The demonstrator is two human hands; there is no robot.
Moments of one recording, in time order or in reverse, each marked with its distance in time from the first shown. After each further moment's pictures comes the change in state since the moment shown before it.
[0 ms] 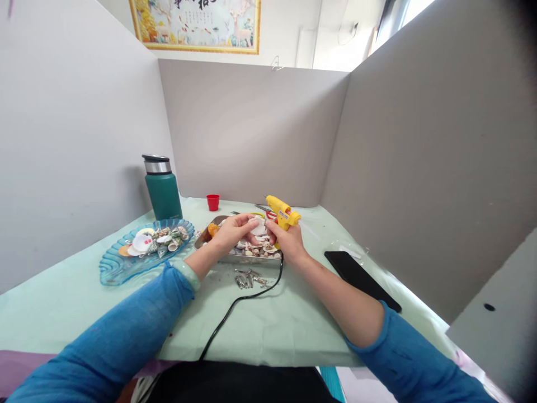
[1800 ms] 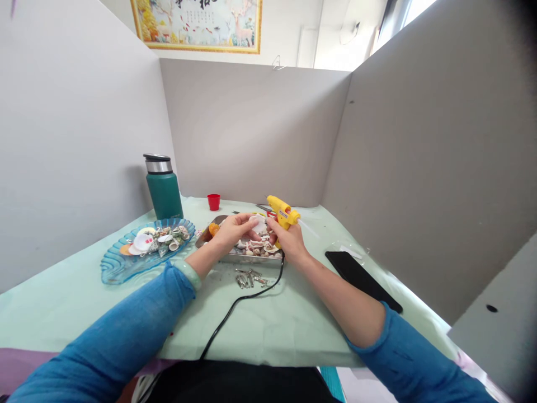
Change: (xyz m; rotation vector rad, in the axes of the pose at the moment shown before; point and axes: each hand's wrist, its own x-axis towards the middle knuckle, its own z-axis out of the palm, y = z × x) left_hand 0.002 -0.004 -0.003 -0.053 0.035 -0.025; right_hand 0.004 0.003 -0.003 -0.049 -0.033 -0.009
